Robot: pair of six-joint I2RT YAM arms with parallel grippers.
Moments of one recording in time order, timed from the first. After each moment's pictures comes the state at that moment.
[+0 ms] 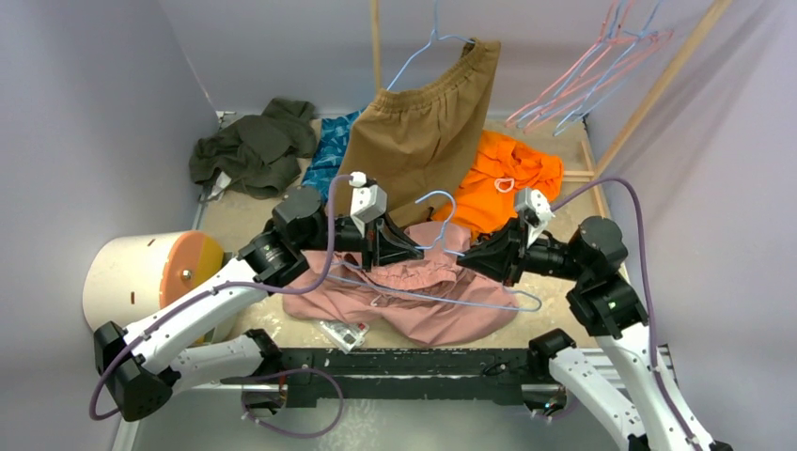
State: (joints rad) left arm -0.81 1.04 0.96 0.09 0.79 -0.20; right arm 0.40 0.60 0.85 -0.29 -0.92 0.25
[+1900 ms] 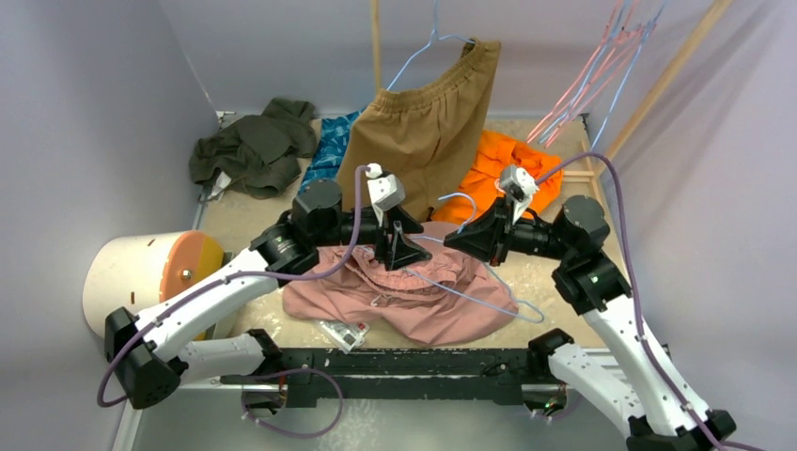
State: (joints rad) left arm -0.83 1.13 1.01 0.00 0.64 -0.19; right arm 0.43 0.77 0.89 -0.15 -0.92 0.32
